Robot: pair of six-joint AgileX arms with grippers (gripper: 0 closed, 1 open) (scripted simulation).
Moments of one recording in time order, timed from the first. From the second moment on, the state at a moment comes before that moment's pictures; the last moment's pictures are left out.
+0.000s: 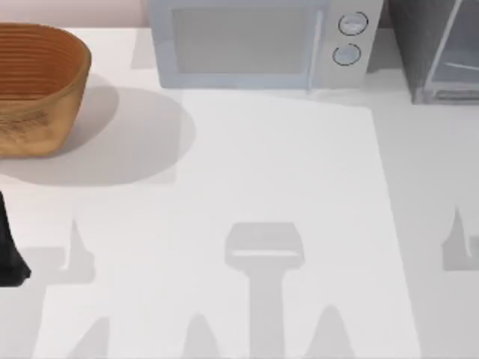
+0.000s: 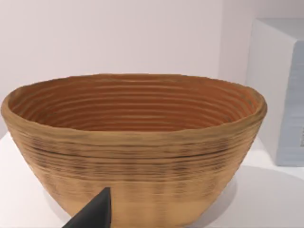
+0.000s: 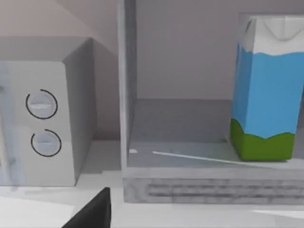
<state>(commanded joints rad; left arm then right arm) 0.00 0.00 0.00 0.00 0.00 0.00 -0.08 0.22 0.03 0.22 -0.08 0.00</state>
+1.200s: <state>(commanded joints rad) 0.00 0.00 0.00 0.00 0.00 0.00 -0.53 1.78 0.18 1.60 -0.51 0.02</state>
